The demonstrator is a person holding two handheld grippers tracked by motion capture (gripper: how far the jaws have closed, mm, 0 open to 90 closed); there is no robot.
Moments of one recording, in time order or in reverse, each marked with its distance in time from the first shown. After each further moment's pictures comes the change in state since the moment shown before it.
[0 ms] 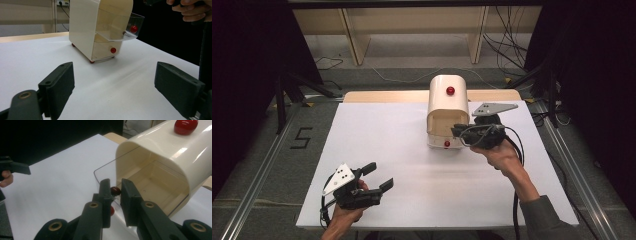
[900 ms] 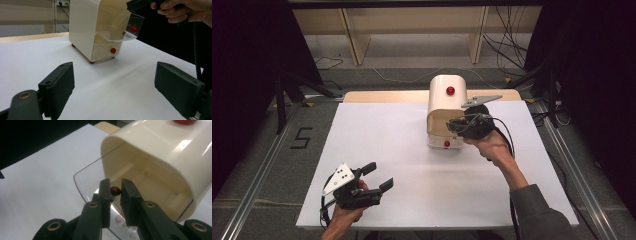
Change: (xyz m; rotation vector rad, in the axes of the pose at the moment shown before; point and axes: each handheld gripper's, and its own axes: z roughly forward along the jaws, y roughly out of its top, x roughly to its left) left arm 0.000 0.000 0.000 -0.003 -0.002 -0.004; right arm -0.016 0.010 0.034 0.089 -0.034 0.040
